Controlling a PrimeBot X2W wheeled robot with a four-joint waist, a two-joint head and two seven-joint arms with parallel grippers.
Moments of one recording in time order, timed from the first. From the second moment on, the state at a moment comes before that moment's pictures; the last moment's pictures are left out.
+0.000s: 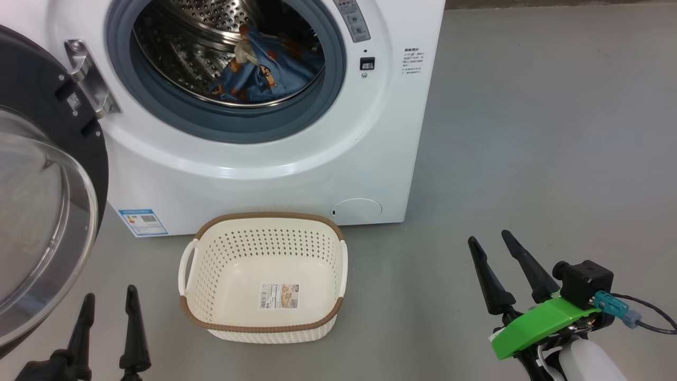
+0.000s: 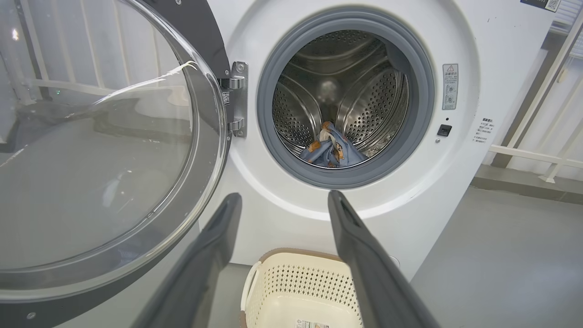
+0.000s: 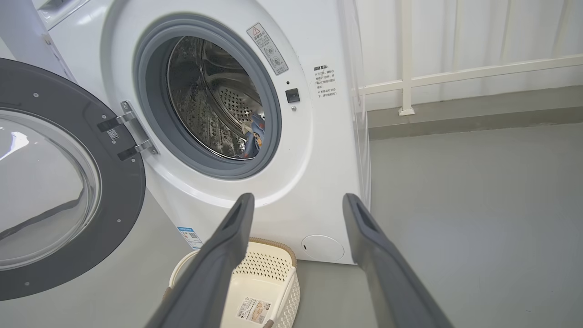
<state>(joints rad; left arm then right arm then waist) 0.02 0.10 0.02 0.13 -0.33 -0.04 -0.26 -0.22 -0.16 0.18 0.34 0.43 0.13 -0.26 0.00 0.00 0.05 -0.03</state>
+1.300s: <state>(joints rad) 0.02 0.09 0.04 0.13 -0.32 -0.04 -0.26 -0.22 -0.16 0.18 0.34 0.43 0.13 -0.26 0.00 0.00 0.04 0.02</state>
